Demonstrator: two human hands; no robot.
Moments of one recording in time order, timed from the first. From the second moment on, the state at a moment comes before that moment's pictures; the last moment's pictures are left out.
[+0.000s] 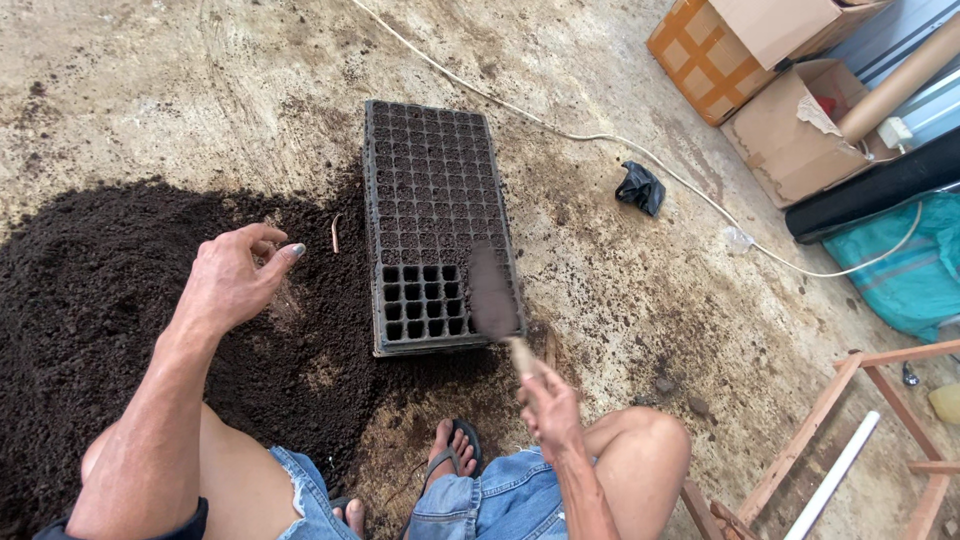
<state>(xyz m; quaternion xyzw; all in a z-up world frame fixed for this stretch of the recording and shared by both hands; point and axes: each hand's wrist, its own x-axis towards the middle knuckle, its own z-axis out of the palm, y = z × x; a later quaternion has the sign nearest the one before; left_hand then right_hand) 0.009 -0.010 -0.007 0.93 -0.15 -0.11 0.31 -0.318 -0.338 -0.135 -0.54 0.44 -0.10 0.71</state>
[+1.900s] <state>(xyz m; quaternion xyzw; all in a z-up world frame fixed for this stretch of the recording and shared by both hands) 0.002 0.008 -0.001 0.92 -0.14 -0.10 0.35 -0.227 -0.492 -0.130 -0.75 0.31 -0.15 0.56</state>
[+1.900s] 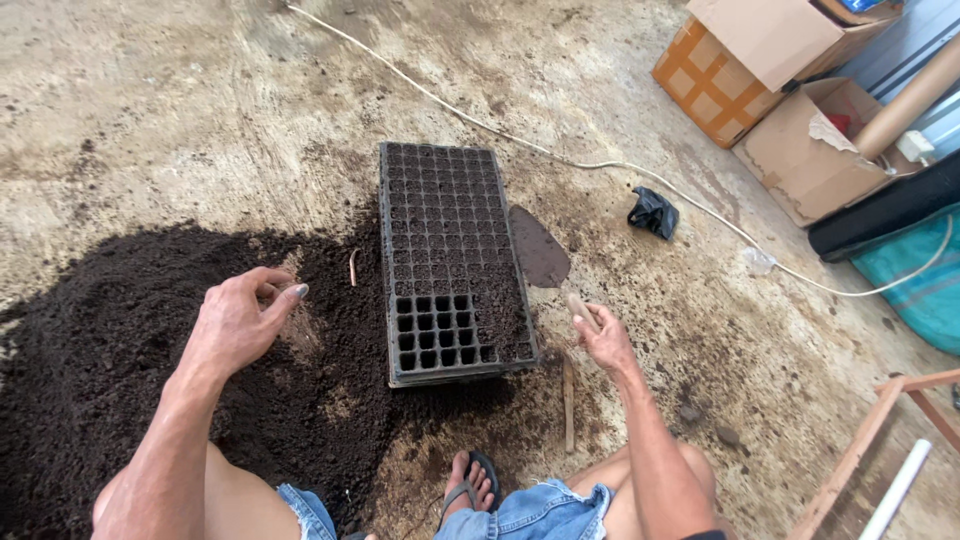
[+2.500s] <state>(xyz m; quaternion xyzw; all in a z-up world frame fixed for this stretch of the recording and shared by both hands) 0.005 0.010 -0.012 0.93 -0.10 -0.12 0.32 -0.201 -0.542 -0.138 -0.81 0.30 -0.11 0.50</state>
